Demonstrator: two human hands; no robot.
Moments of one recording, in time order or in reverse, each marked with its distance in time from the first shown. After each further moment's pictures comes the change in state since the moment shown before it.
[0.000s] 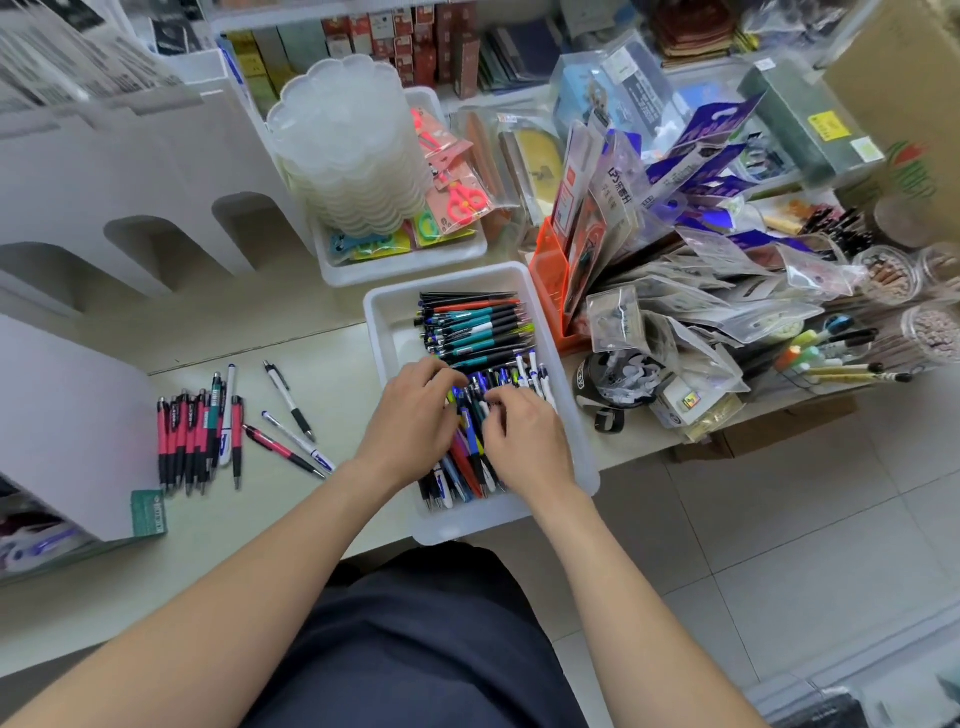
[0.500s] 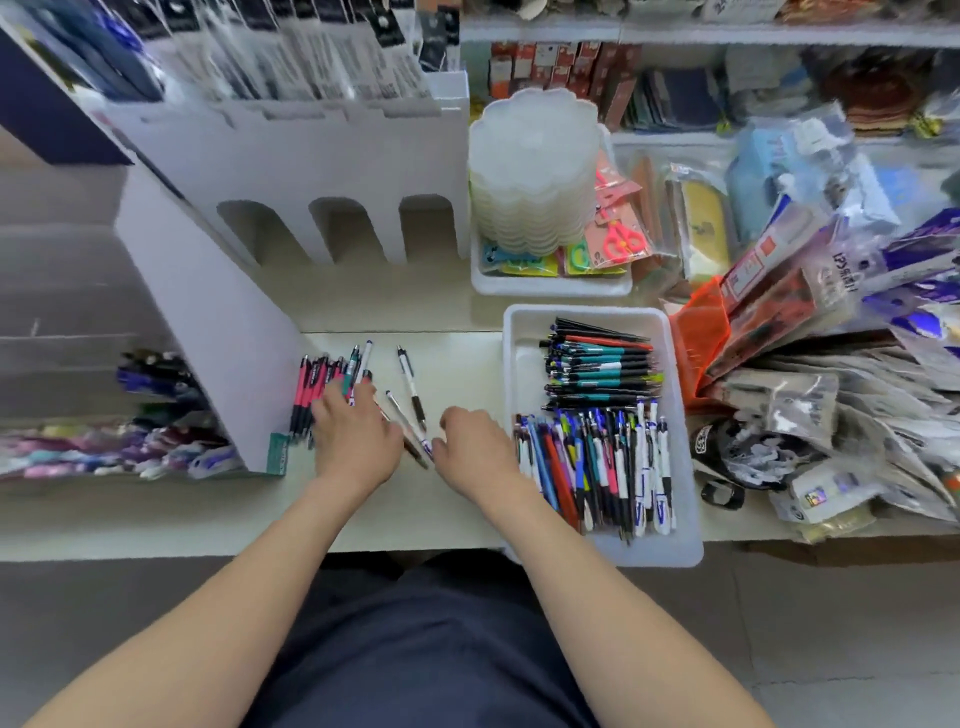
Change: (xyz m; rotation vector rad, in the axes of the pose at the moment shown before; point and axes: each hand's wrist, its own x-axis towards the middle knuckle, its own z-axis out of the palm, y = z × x) left_hand -0.097 -0.122 -0.065 0.139 0.054 -0.879; right_hand 0.019 -0.138 0.115 -0.197 -0.587 -0.159
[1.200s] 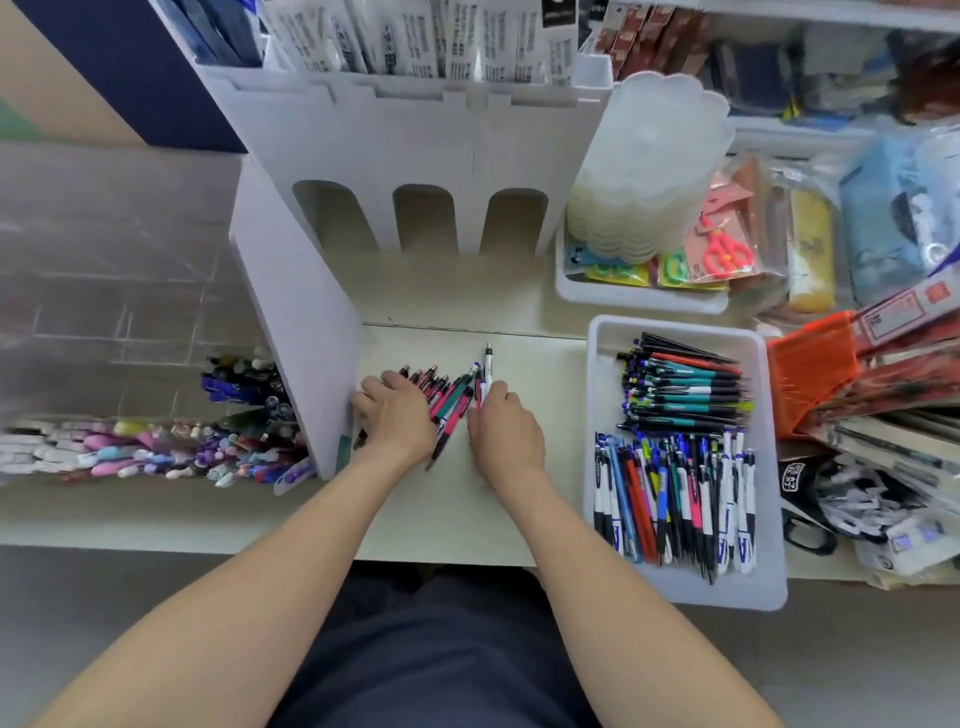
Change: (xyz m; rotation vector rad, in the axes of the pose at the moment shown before) left_hand 0.067 -0.035 -0.005 0.002 -0.260 -0.192; right_hand 0.065 -0.049 0.042 -0.189 0.125 0.125
